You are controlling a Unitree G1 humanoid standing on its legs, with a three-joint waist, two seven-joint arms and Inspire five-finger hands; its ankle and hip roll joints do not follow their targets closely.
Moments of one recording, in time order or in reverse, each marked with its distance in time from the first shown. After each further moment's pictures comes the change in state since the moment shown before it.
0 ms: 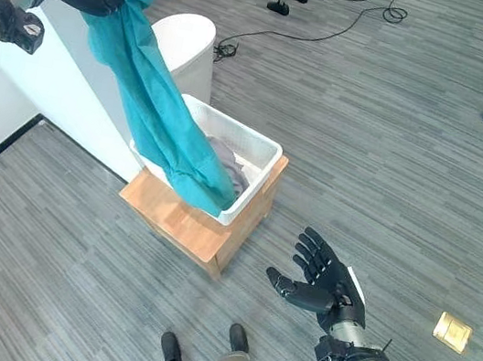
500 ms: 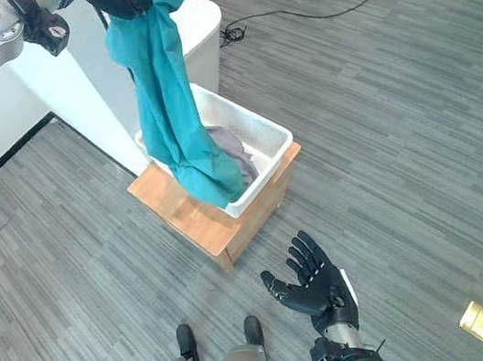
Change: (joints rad) left arm -0.031 -0.083 0.000 -0.039 0.000 -0.001 0.001; right arm 0.005 0.000 0.002 0.000 0.000 0.017 0.004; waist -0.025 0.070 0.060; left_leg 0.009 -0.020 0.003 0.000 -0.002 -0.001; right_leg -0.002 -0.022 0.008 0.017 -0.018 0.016
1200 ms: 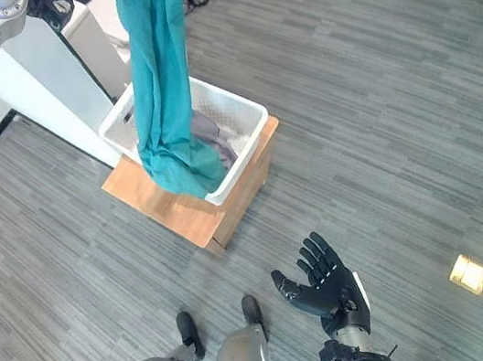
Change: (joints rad) left arm -0.065 -0.019 0.032 0.106 0.084 -0.001 0.052; right arm 0.024 -0.009 -0.015 -0.024 0.021 0.000 -0.002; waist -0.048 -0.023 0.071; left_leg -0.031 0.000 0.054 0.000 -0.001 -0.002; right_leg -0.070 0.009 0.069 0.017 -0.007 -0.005
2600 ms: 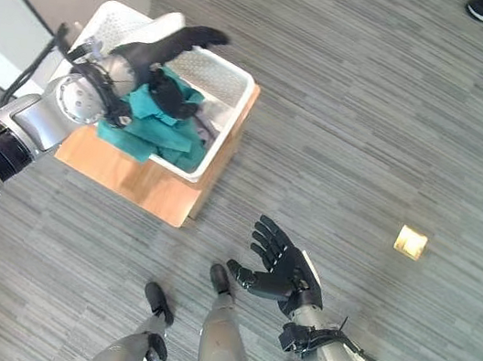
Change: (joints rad) left arm 0.228 -0.125 -0.053 -0.419 0.431 0.018 0.017; right arm -0.095 0.033 0.196 -0.024 -0.036 -0.024 -0.017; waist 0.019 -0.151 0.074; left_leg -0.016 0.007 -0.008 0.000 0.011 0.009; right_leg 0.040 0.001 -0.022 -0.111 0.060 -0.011
